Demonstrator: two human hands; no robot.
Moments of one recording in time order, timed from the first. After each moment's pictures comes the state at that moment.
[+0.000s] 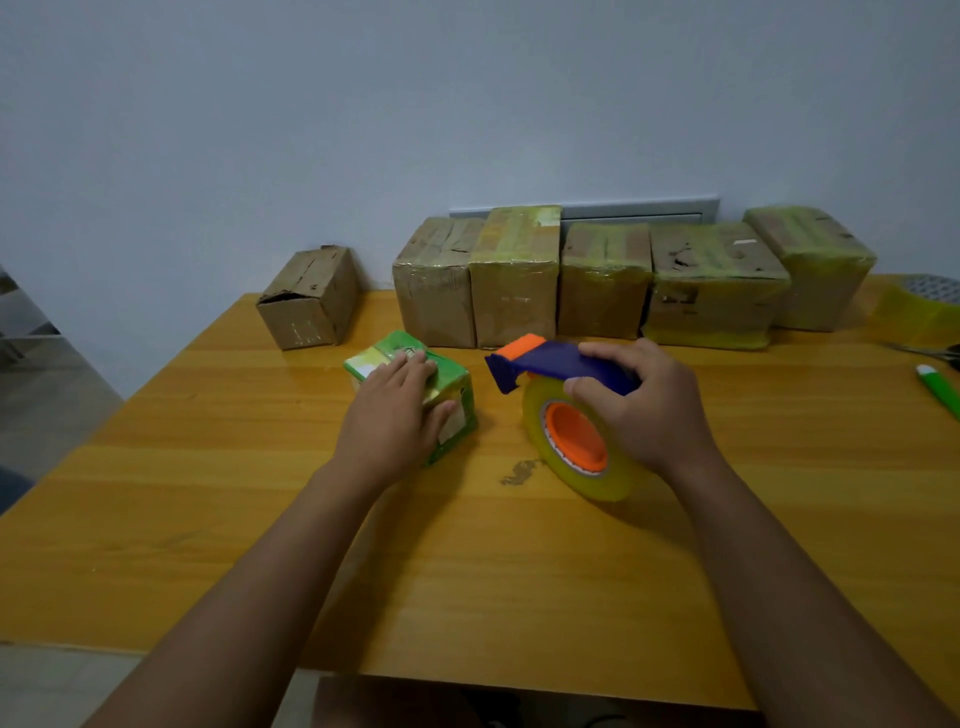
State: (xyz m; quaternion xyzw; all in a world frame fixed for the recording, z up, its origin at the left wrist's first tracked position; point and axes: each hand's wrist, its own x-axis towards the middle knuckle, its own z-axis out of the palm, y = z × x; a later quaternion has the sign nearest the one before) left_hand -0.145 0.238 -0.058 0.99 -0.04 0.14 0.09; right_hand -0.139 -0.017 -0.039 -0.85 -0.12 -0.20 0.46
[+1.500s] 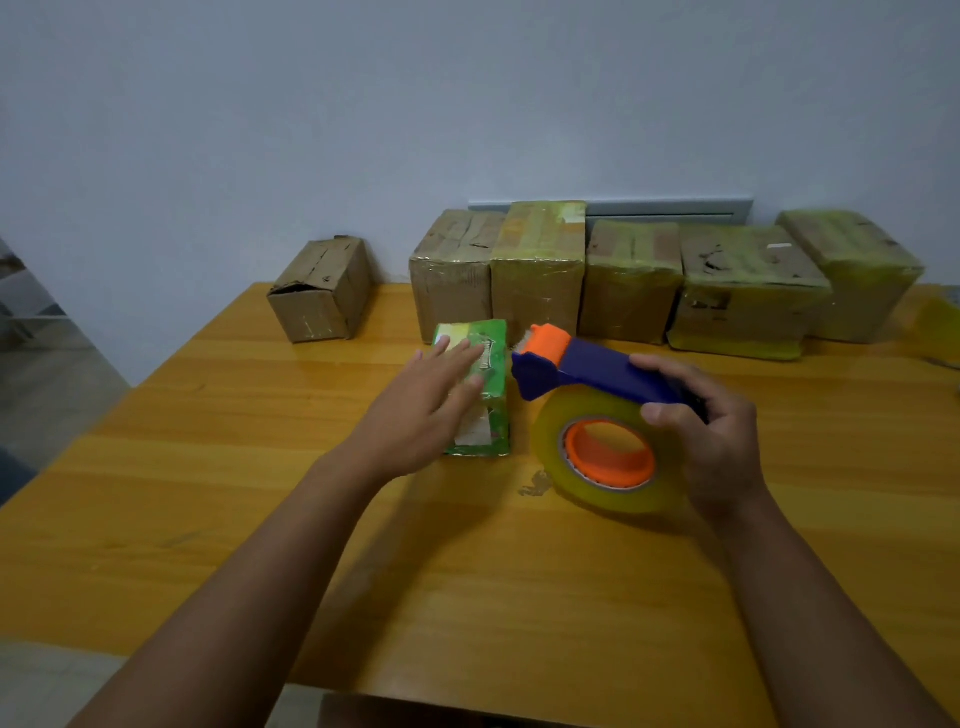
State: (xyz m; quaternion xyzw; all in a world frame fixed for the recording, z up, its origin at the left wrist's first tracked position) left_hand -0.145 0.237 -0.038 0.94 -0.13 0.09 0.30; right_hand -0.137 -0.031 -0.063 -0.70 -0.18 -0.15 0.68
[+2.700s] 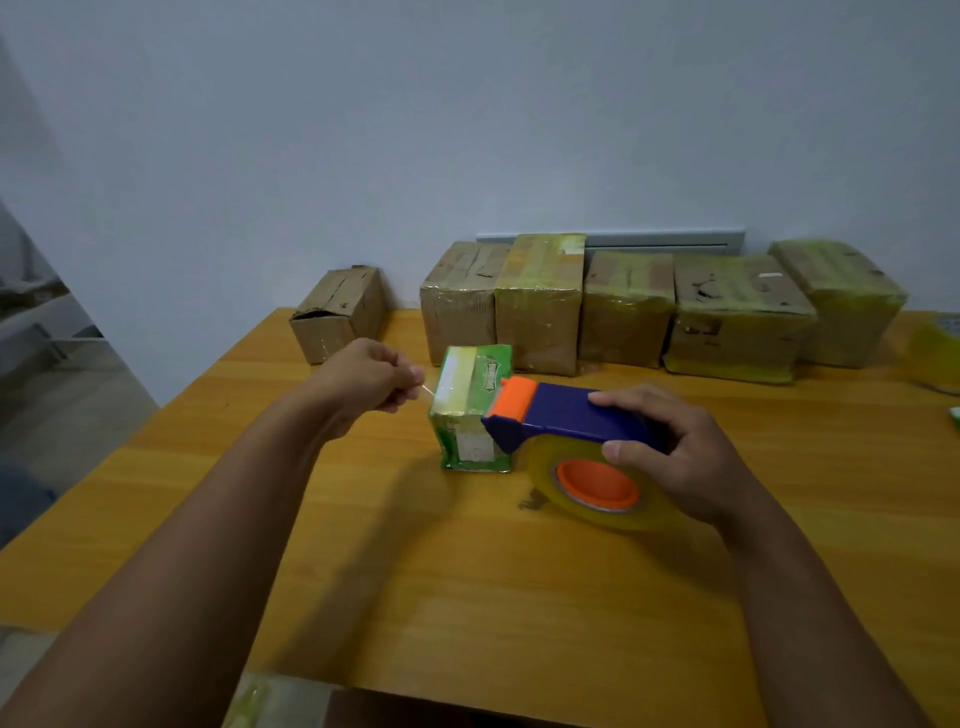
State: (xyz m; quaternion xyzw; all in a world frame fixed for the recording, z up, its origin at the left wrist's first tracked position) left_hand -0.147 0.264 0.030 0.86 0.11 -0.02 0.49; right_hand -0.140 -0.044 -0.044 -0.79 -0.29 -0.05 0.54
